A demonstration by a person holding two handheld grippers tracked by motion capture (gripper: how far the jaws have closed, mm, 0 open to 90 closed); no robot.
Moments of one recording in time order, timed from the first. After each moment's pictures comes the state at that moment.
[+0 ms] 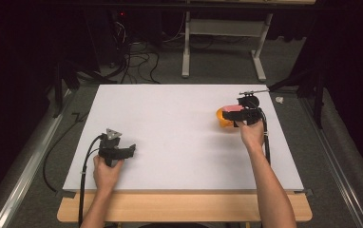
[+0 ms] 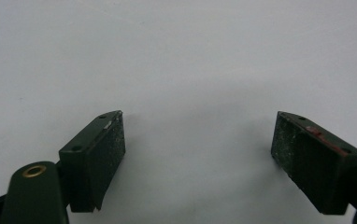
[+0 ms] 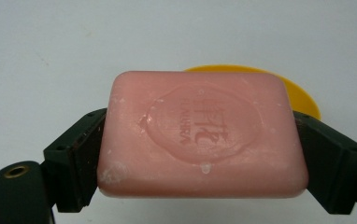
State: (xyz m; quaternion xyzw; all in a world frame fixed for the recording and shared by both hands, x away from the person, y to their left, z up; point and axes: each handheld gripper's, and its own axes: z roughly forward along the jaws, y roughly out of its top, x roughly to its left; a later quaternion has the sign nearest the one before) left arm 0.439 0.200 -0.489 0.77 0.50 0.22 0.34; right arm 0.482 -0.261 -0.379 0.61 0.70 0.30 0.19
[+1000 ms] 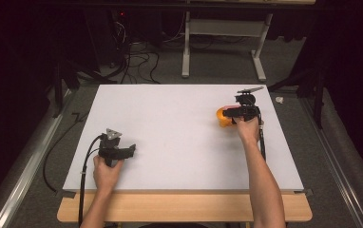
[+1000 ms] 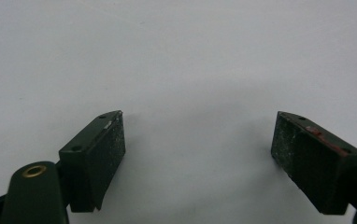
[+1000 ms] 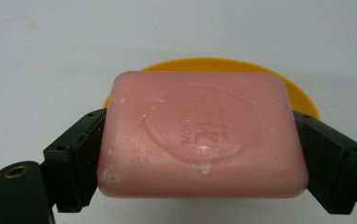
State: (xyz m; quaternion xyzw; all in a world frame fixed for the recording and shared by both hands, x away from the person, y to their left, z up) left arm 0.439 0.200 -0.489 0.77 0.50 0.22 0.34; right arm 0.517 -0.266 -0.403 0.66 0.69 0.26 0.17
